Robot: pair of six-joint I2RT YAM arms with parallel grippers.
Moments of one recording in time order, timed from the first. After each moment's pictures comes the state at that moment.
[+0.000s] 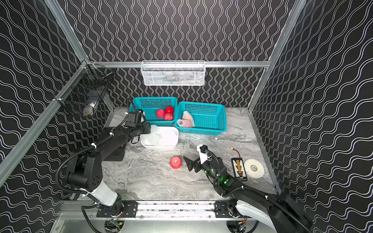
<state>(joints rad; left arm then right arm) -0.16 1.64 1.11 -0.27 -0.06 -0.25 0.76 0.96 0.20 0.62 0.04 0.20</state>
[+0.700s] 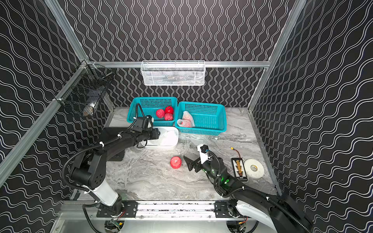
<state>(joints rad) -0.25 1.70 1.08 -0.21 0.09 -0.34 0.76 0.95 0.20 0.62 0.04 0.21</state>
